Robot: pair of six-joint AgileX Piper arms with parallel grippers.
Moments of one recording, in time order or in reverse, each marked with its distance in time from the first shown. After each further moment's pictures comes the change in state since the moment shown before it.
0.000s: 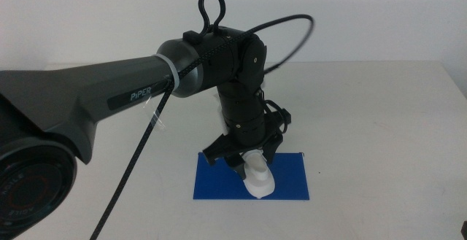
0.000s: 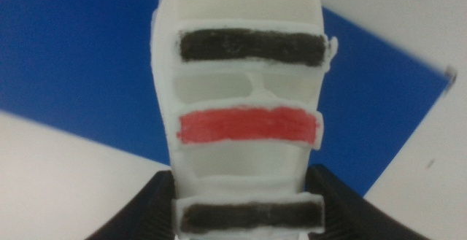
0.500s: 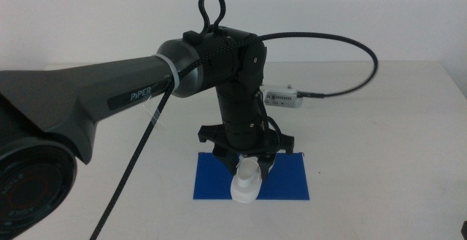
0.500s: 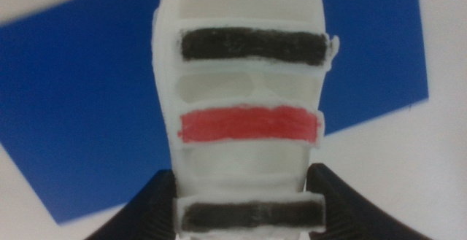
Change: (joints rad) left arm 0.000 0.000 0.000 0.000 0.052 0.773; right arm 0.000 0.000 0.000 0.000 0.000 0.000
